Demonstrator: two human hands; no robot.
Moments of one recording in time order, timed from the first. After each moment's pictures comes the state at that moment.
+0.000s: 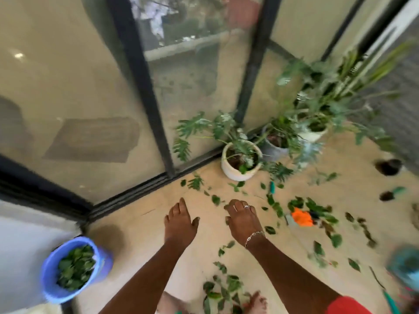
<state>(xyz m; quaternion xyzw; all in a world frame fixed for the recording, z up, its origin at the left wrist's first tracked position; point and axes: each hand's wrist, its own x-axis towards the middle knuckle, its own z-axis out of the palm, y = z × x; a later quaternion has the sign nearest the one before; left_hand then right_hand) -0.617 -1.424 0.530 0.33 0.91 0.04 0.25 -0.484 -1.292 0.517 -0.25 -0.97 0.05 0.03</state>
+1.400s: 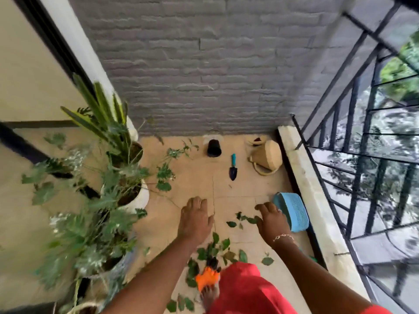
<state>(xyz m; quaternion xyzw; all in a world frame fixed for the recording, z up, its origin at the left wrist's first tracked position) -0.209 -0.679 0.572 0.83 0.52 -0.09 0.15 -0.004 -0.755 0.539 -0.80 -0.58 0.15 0.08</state>
